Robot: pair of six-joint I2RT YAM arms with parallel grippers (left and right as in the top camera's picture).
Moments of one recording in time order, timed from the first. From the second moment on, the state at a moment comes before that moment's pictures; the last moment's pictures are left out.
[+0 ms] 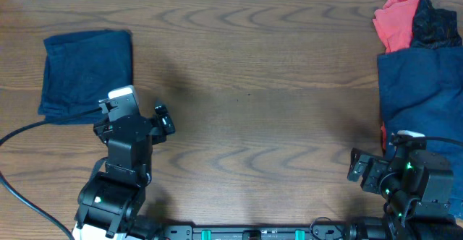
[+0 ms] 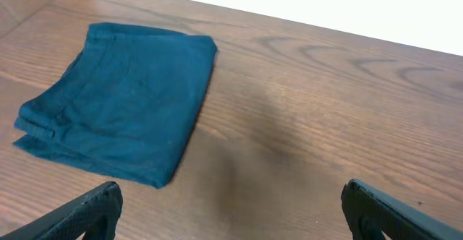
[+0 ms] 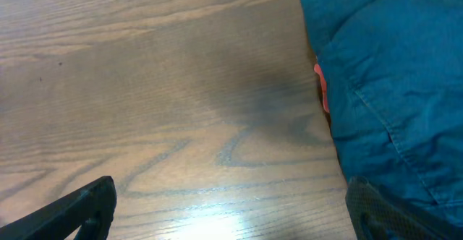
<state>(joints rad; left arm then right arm) -0.31 0.73 0.74 -0.59 -0.45 -0.37 -0.05 0.50 0.80 -1.12 0.00 0.22</state>
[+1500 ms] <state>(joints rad) -0.31 0.73 0.74 -0.68 -0.45 -0.38 0.14 0.01 0.08 0.03 -0.01 -0.03</state>
